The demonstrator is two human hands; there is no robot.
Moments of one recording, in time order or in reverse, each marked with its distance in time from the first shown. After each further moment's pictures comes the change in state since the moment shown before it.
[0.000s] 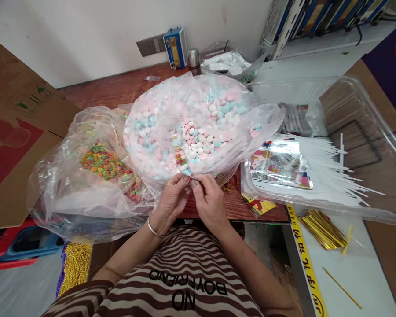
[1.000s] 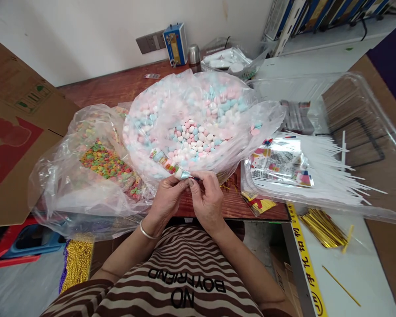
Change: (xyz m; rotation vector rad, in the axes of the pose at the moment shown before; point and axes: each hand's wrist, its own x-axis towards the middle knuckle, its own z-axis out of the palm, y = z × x) left_hand -0.012 0.006 -0.004 0.267 -0.024 0.110; right_hand -0.002 -0.003 0.011 -0.112 0.206 -0.151
